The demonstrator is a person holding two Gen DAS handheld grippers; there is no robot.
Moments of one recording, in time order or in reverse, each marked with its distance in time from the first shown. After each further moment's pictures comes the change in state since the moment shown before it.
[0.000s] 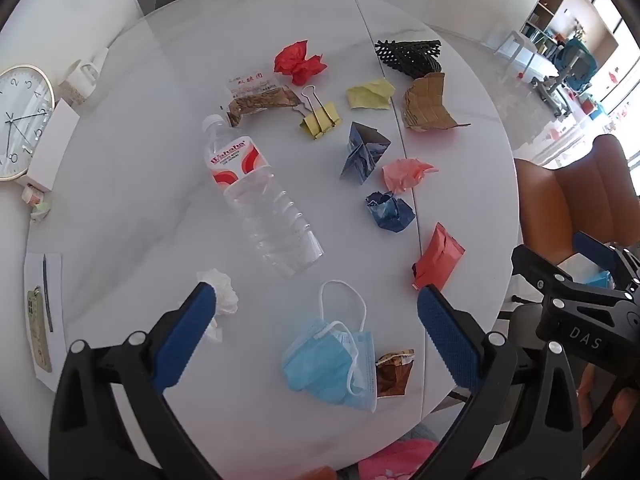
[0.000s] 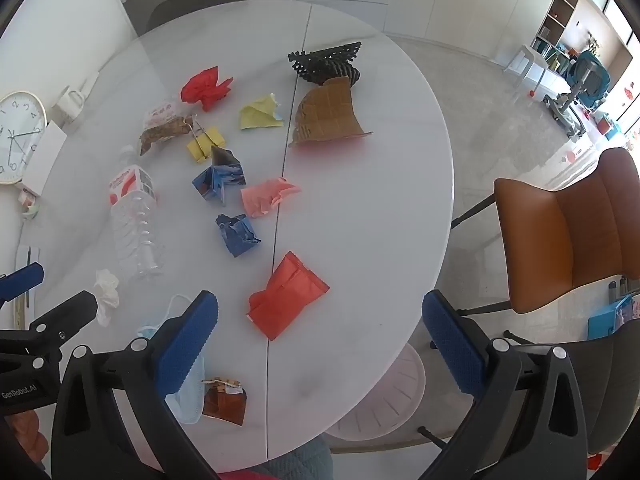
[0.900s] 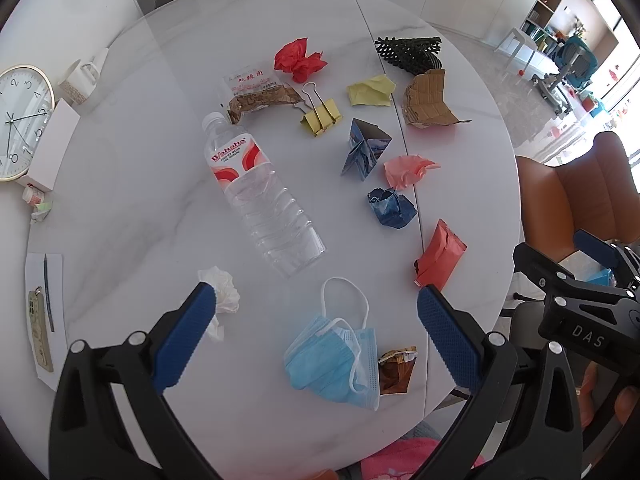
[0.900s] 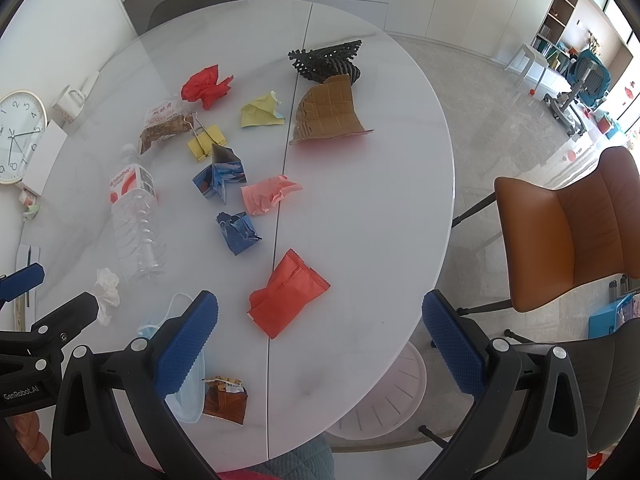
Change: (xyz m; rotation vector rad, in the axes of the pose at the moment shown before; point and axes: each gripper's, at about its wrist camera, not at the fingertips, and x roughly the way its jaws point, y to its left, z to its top) left arm 0.002 -0.003 -0.002 0.012 0.007 0.009; right arm 0.000 0.001 -0.001 0.003 0.001 0.002
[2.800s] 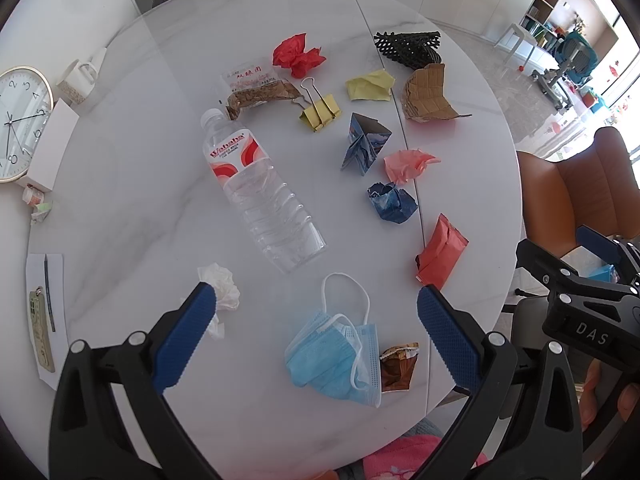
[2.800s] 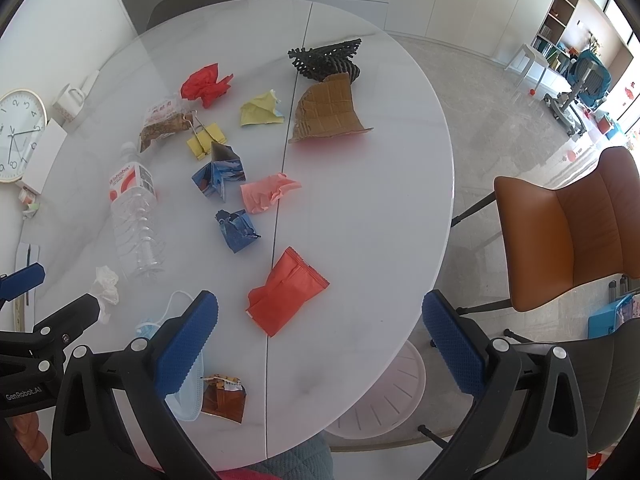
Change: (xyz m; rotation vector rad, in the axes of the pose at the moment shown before) left arm 0.004 0.000 -0.006 0.006 0.009 0.004; right arm 0.002 0.000 -0.002 0.004 0.002 -0.002
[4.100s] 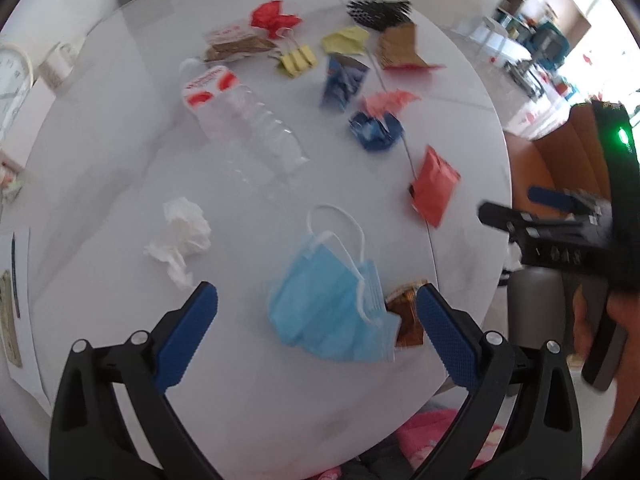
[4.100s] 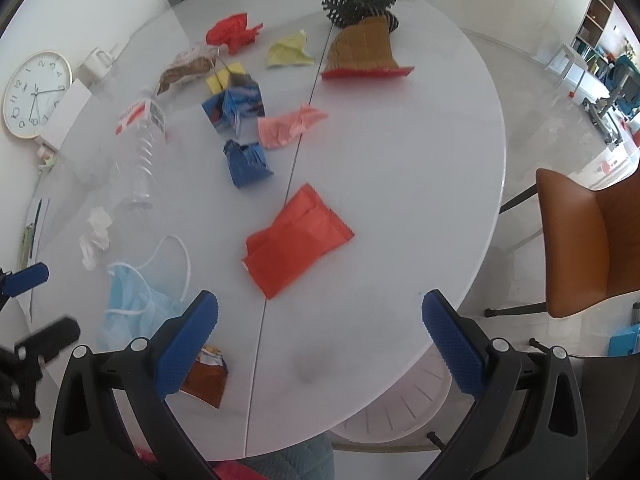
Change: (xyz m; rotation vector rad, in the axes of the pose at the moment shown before) left arm 0.031 0.000 -0.079 0.072 -0.021 -0.086; right arm 0.064 -0.008 -0.049 -0.090 0.045 0.136
